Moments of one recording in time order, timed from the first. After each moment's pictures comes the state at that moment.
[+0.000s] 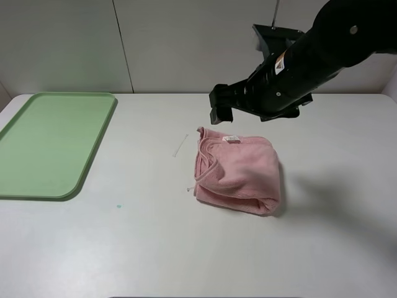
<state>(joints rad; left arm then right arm) -0.13 -0.01 -0.49 0.03 1.05 -0.02 0.59 1.57 -1.03 -0.02 0.47 0.32</state>
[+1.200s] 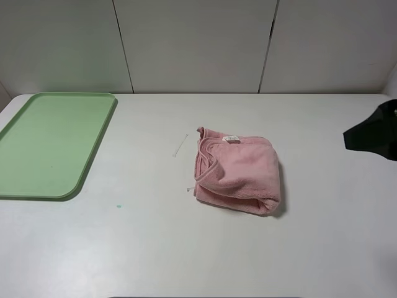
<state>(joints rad) -0.13 -0.01 -0.49 0.03 1.05 -0.02 0.31 0.78 -0.70 0.00 0.85 0.09</state>
